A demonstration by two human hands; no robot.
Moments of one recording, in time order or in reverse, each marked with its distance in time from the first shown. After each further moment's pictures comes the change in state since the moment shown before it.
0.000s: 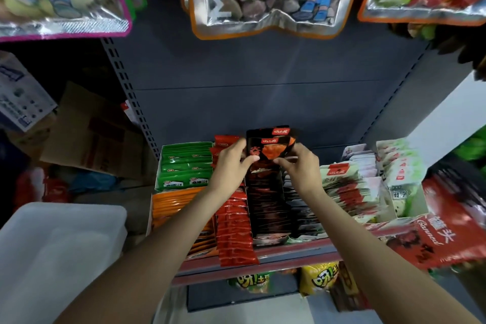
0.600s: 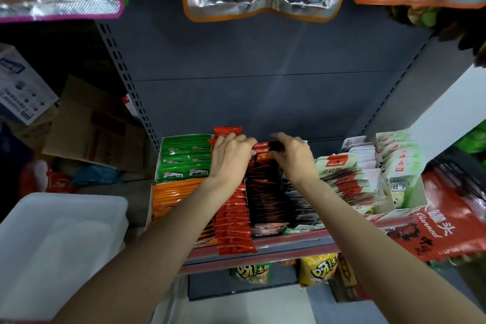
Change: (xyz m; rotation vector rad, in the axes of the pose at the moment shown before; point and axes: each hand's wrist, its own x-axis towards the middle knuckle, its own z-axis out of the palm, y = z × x) left_hand -0.004 0.009 0.001 0.683 0.018 0.176; right_hand -0.001 -0.010 0.003 -0.327 -0.073 -0.187
